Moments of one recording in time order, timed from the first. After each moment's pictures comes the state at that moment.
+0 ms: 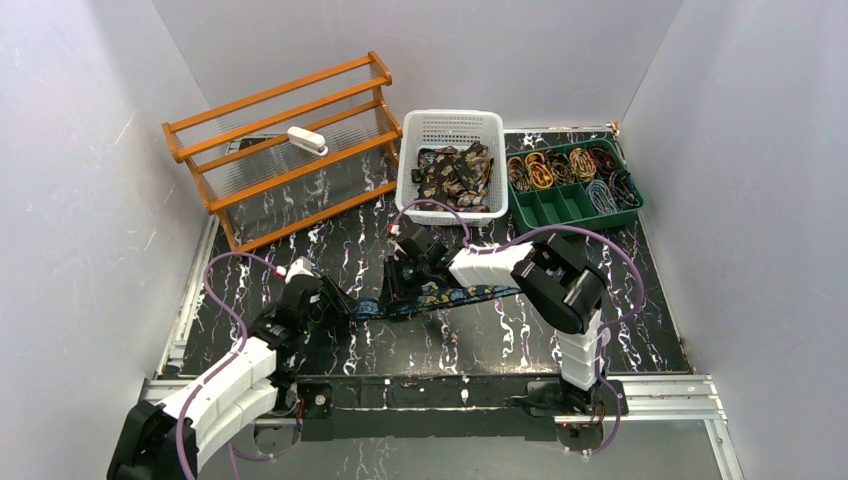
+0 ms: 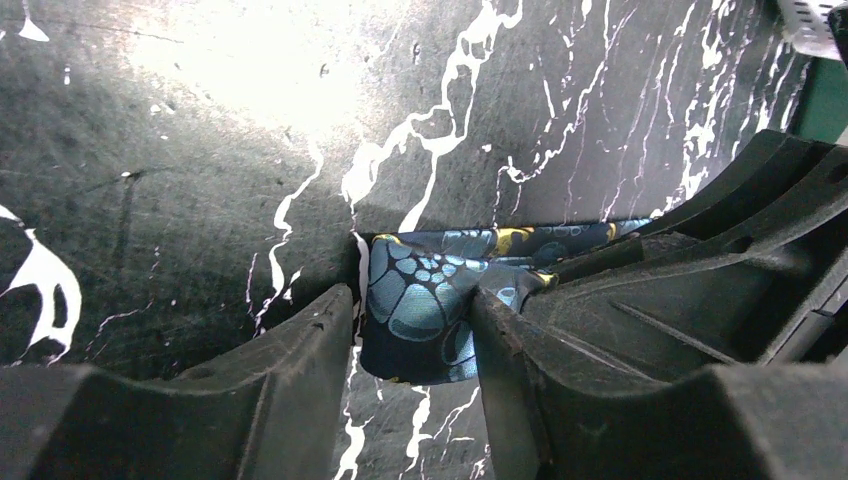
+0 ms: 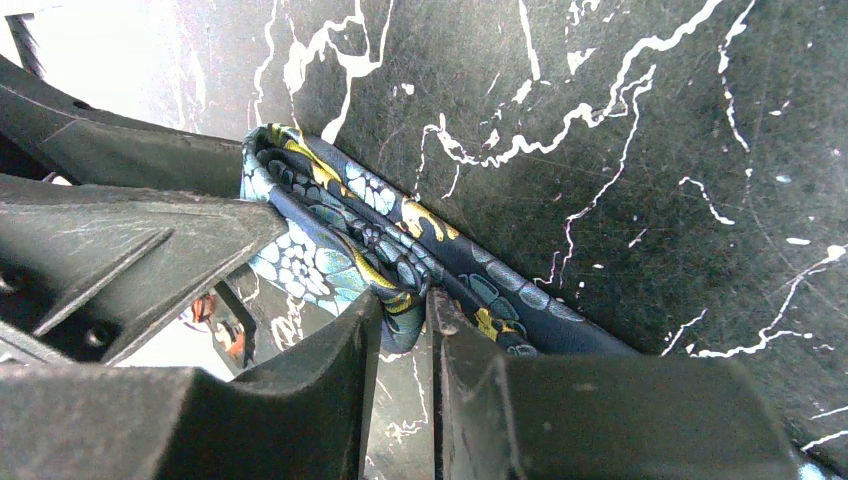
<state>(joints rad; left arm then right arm) -0.45 0.77 0.22 -0.21 -0.05 -0.95 0.95 1.94 1.11 -0.03 -0.40 0.75</state>
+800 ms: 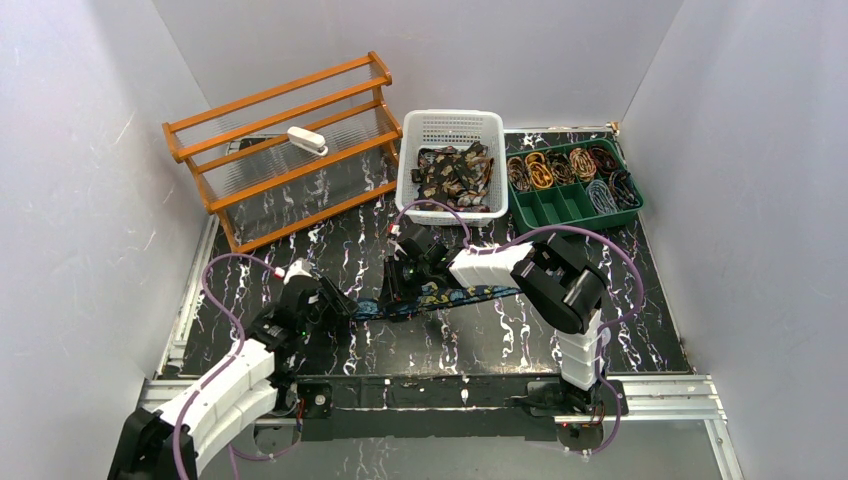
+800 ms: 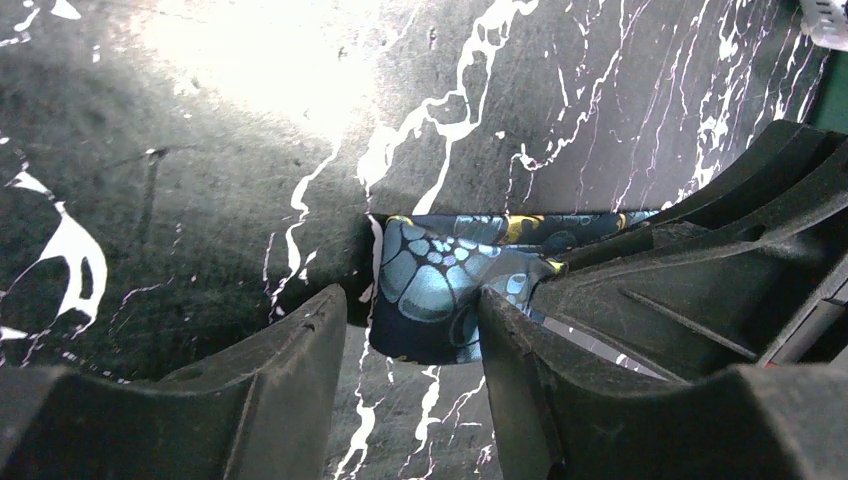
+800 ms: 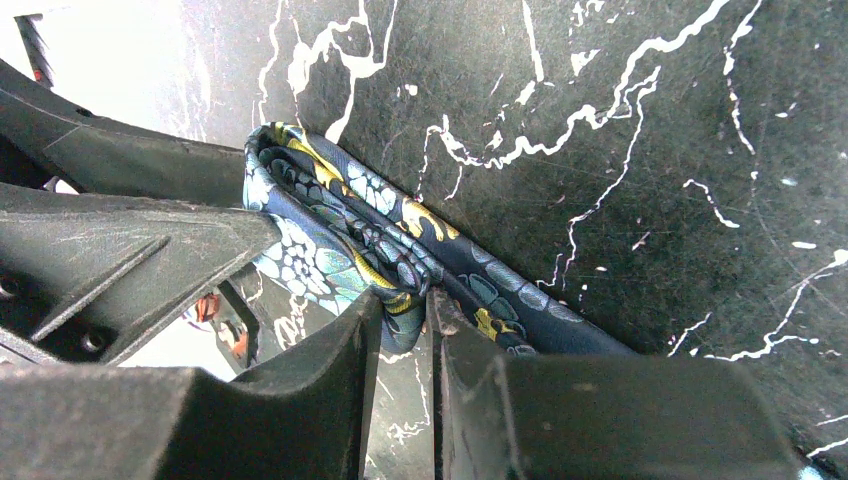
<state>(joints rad) -0.45 0.72 0.21 -0.26 -0.04 -0.95 0.95 1.94 1.11 -0.01 -0.41 0.75</state>
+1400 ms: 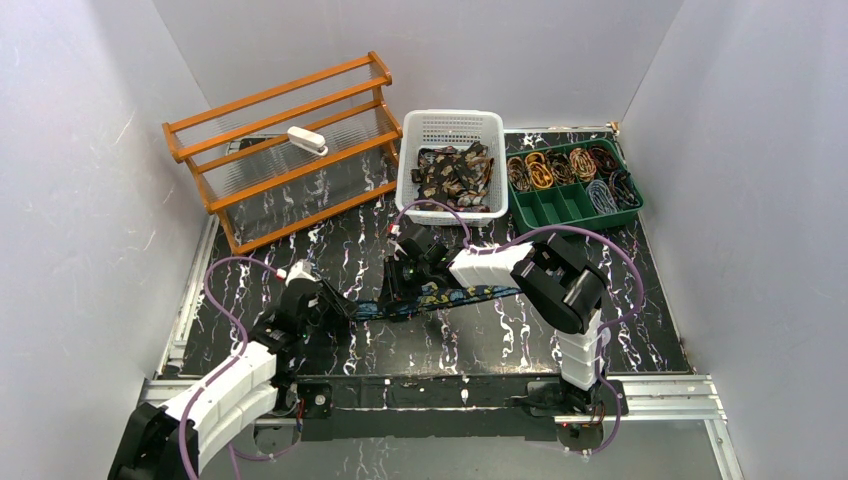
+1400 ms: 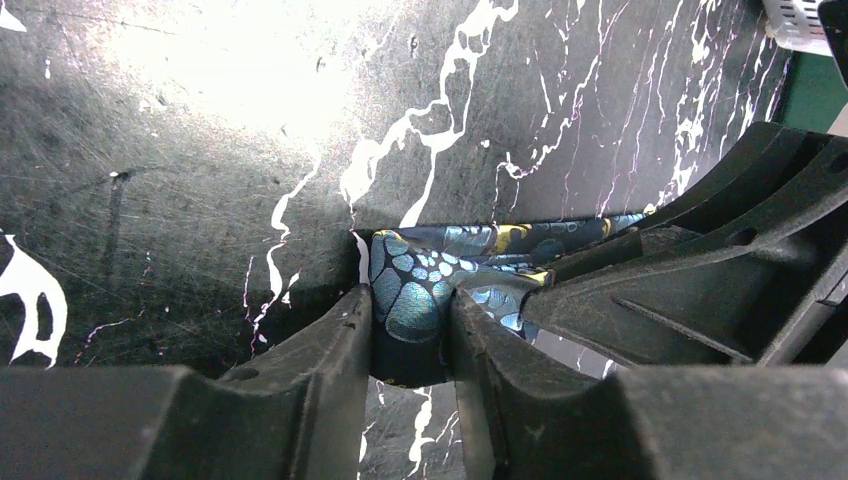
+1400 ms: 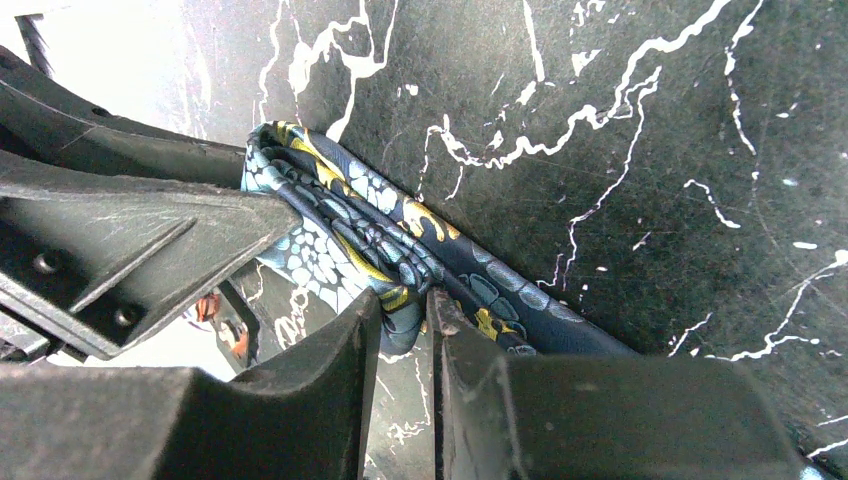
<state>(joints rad) -0.44 0.76 0.16 -0.12 -0.01 -0.95 0.95 1.94 1.11 -0.01 -0.41 0.75</state>
